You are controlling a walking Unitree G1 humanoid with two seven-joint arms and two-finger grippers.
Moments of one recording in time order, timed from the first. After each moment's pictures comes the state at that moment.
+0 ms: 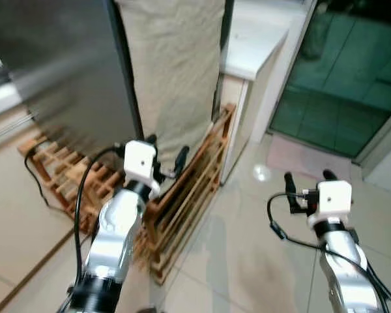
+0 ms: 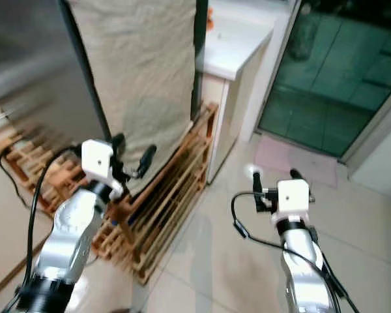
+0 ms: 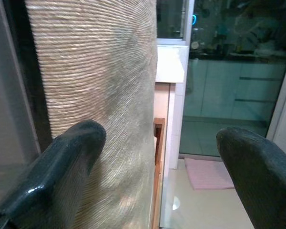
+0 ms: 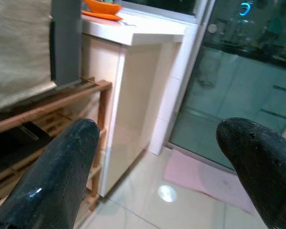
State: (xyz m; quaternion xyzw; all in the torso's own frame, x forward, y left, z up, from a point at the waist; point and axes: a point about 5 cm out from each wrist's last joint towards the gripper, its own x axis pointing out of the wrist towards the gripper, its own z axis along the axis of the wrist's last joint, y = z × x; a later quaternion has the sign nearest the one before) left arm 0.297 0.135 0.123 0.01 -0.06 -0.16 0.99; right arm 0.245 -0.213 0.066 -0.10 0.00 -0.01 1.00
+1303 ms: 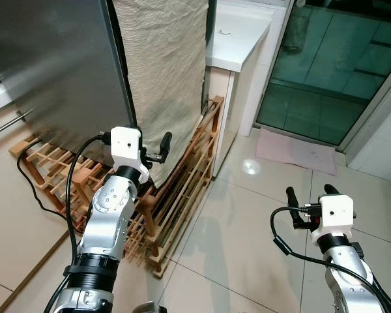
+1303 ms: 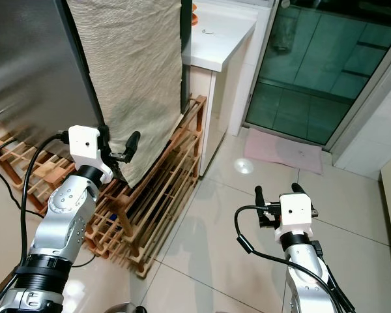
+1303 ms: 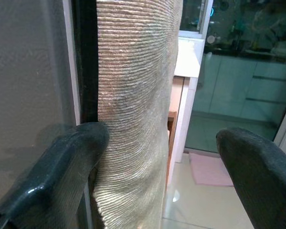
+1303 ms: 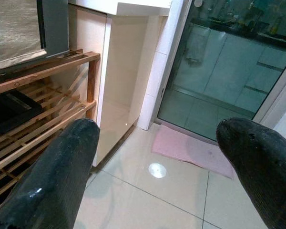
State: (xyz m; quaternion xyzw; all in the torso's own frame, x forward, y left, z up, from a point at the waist) left arm 0.317 0.149 0.129 -0.01 -0.04 -0.10 0.99; right arm 0.229 -0.218 0.055 -0.10 0.03 0.00 0.99
